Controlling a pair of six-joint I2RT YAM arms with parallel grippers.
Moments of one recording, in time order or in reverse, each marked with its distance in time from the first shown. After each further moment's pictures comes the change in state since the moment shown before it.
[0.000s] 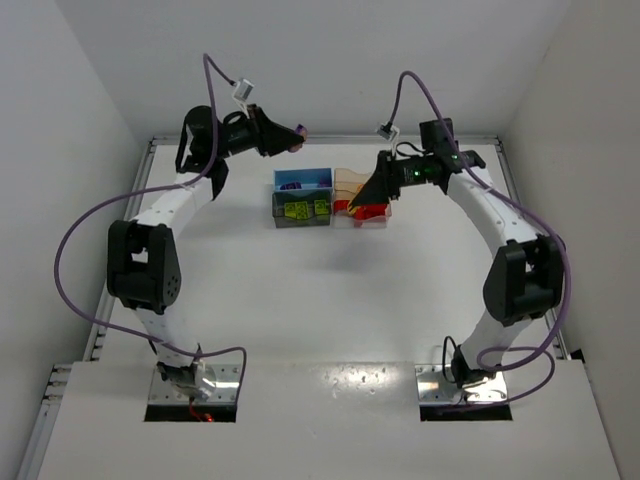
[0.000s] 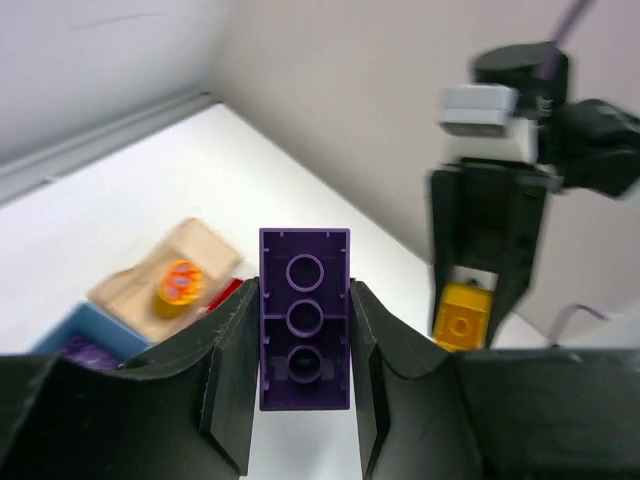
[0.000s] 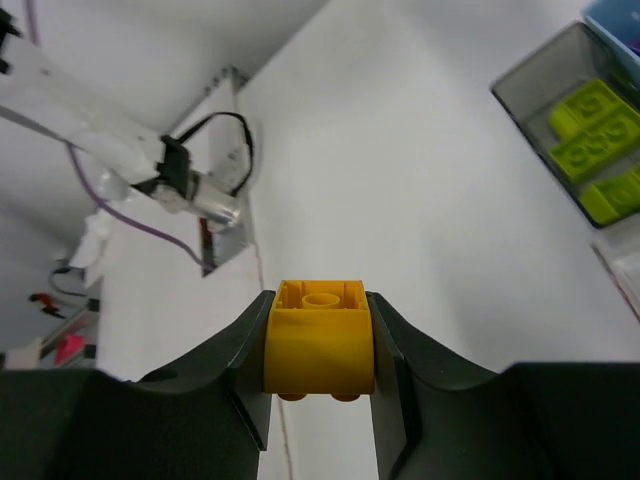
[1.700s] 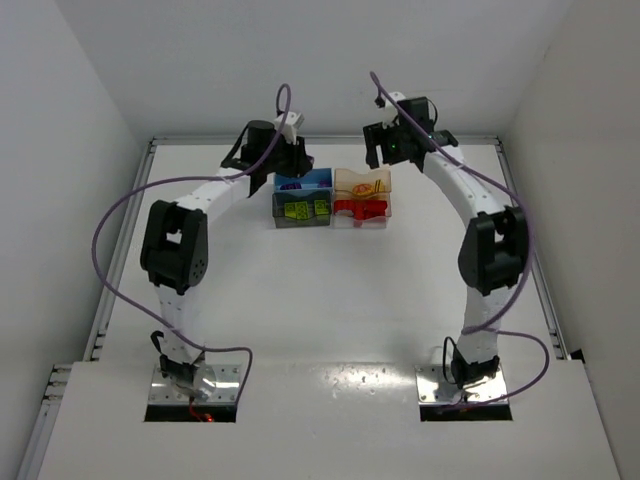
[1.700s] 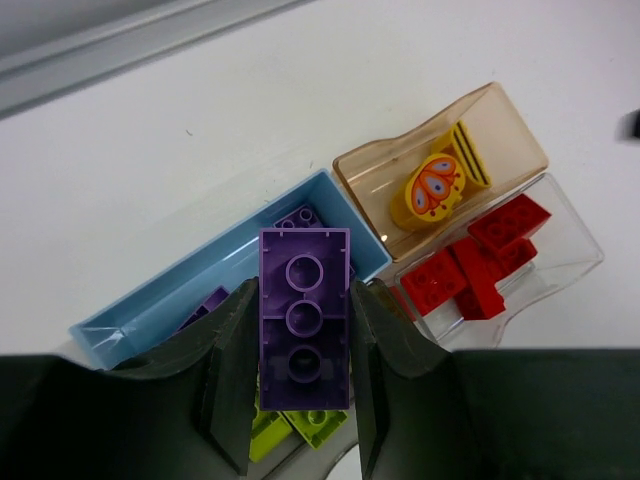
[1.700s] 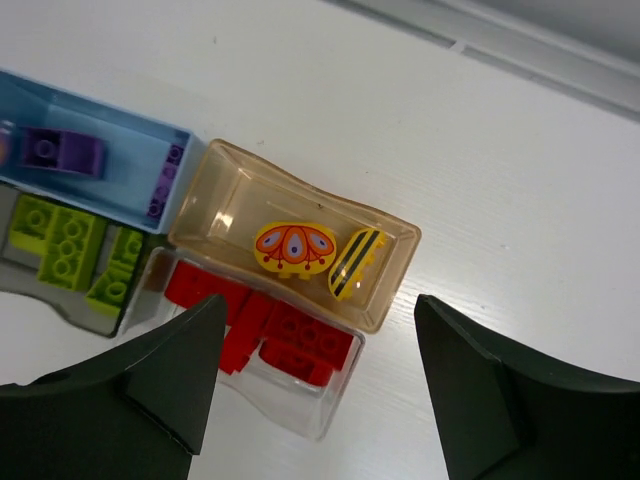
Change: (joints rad) left arm -0.154 0.183 0.163 -0.590 -0.661 0.595; right arm 0.040 0.321 0.335 0.061 1.130 -0.004
